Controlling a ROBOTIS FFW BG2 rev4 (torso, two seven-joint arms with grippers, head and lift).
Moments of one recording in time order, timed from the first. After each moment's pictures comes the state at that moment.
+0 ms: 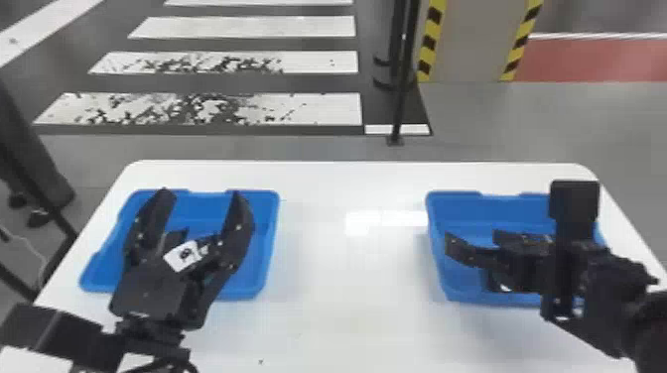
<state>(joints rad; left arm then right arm) 0.57 0.05 -0.02 -2.11 0.21 -0.31 -0.16 0.12 -0.26 -0.04 -2.07 -0.44 0.97 0.10</state>
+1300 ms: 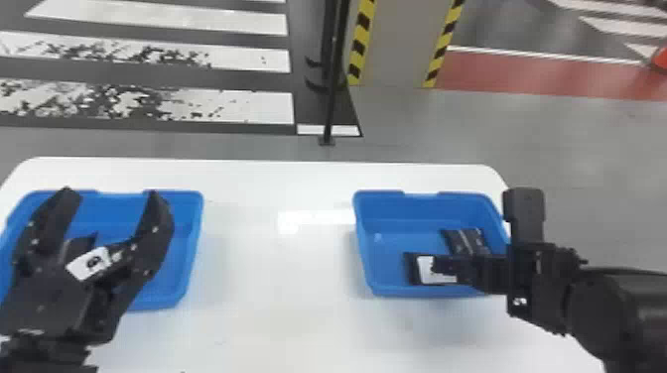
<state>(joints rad) 0.56 0.05 -0.03 -2.11 0.21 -0.30 -0.16 0.07 -0.25 -0.19 -2.05 -0.37 1.28 -0.06</state>
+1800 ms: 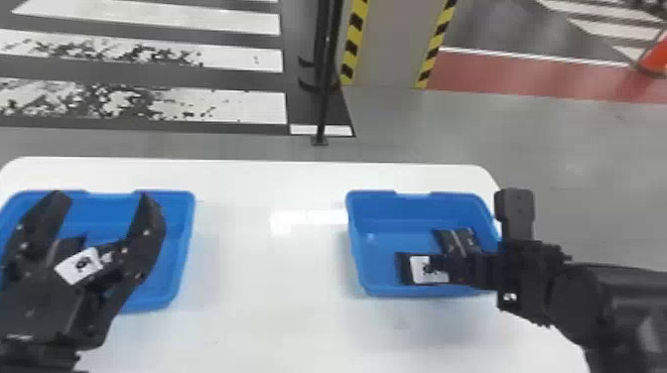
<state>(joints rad) 0.57 0.05 -0.03 -2.11 0.22 -0.30 -0.16 0.03 -0.25 -0.19 -1.95 -0.35 1.24 -0.06</state>
